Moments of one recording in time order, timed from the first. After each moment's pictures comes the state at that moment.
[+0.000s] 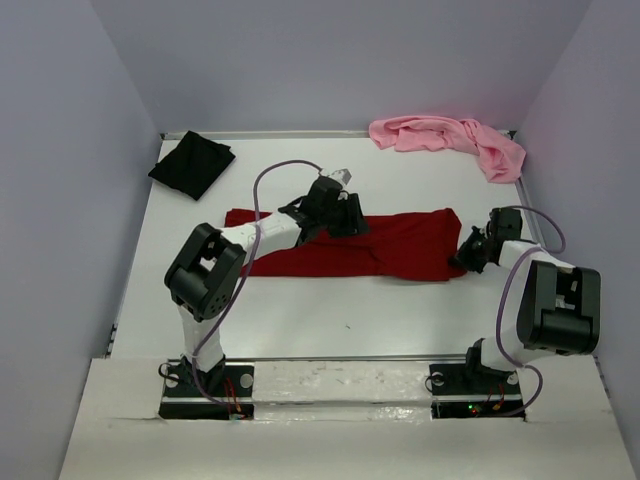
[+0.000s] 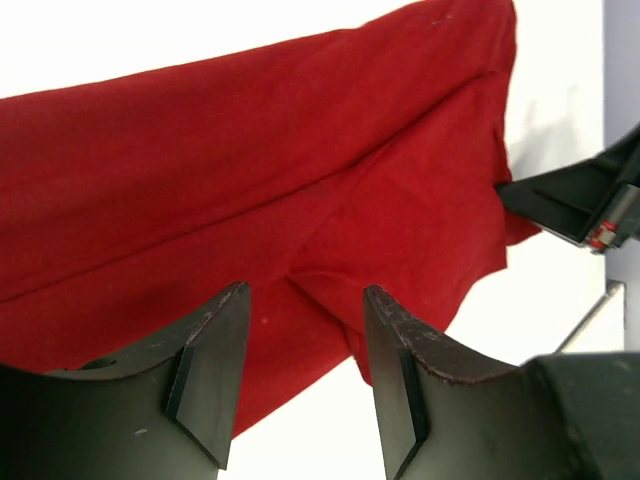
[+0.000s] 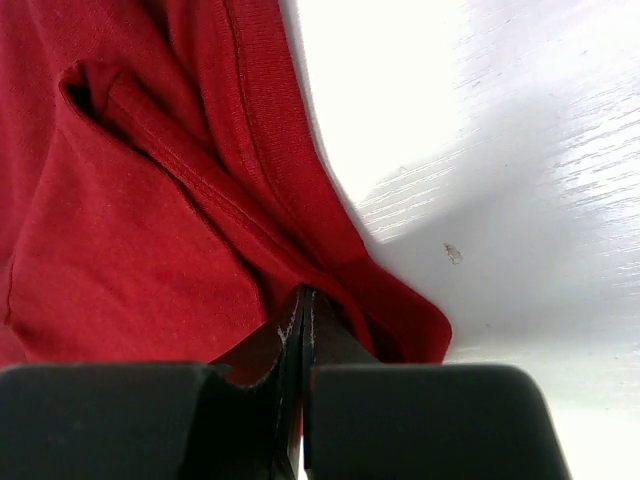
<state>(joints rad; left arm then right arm) -0.69 1.85 1.22 0.00 0.20 -0.70 -0.21 1.49 0.69 -0.24 -0.30 0.48</state>
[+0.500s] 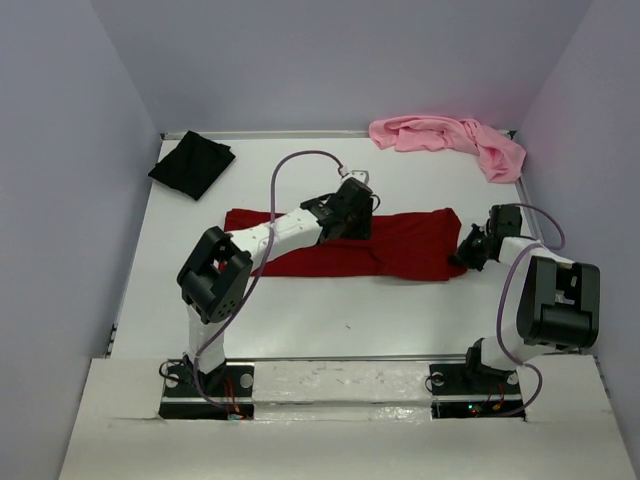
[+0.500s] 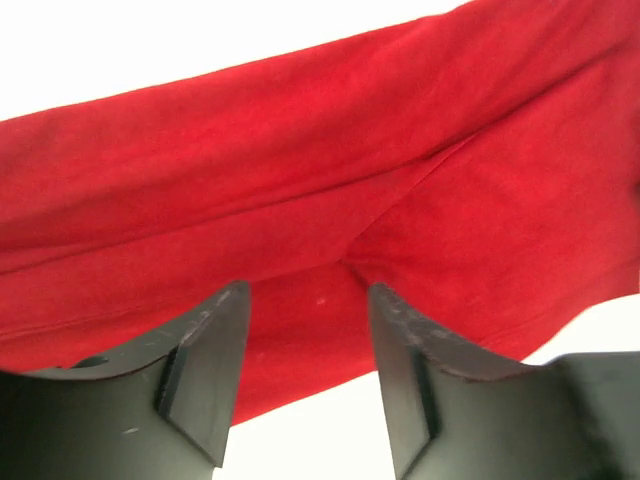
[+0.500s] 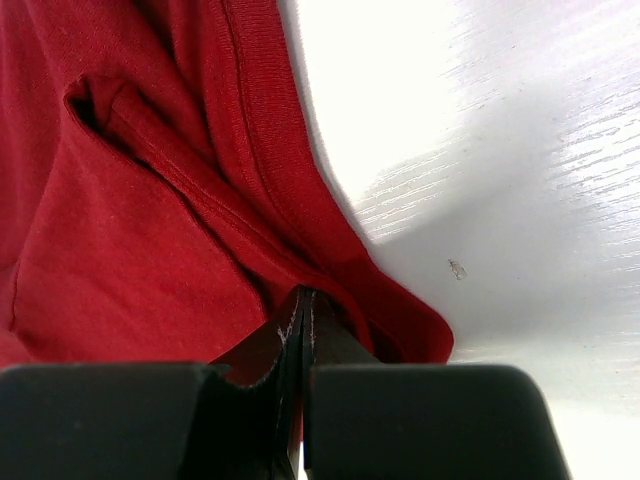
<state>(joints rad) -0.81 1.90 1.44 -0.36 -0.15 -0.59 -0.21 1.52 0.72 -0.25 -0.30 0.48</state>
